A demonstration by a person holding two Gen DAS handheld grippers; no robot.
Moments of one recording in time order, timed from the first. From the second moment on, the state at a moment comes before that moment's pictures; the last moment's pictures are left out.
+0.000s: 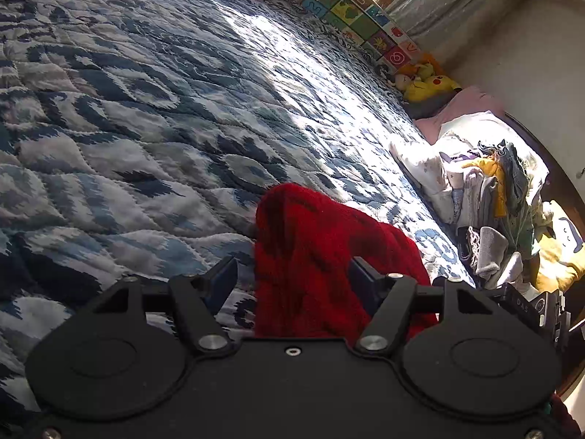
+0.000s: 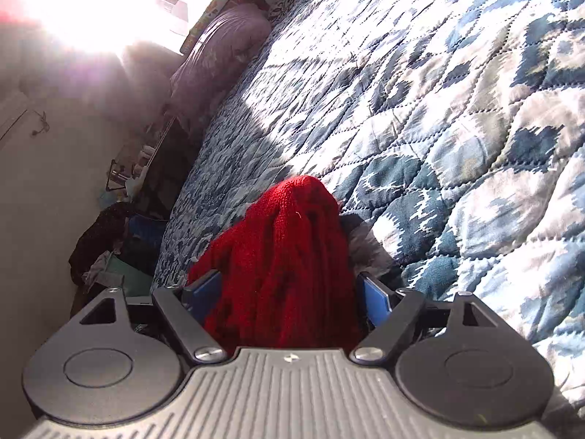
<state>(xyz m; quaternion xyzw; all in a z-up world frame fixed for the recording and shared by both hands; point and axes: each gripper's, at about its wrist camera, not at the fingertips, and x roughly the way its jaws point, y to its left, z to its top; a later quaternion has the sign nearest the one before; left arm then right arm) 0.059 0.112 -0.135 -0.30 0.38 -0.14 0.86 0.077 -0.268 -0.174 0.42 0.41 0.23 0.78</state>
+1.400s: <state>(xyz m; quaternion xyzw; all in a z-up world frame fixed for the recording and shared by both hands) -0.011 0.409 -0.118 -0.63 0.13 0.03 0.76 0.175 0.115 -0.084 0.32 0.44 0.51 0.67</state>
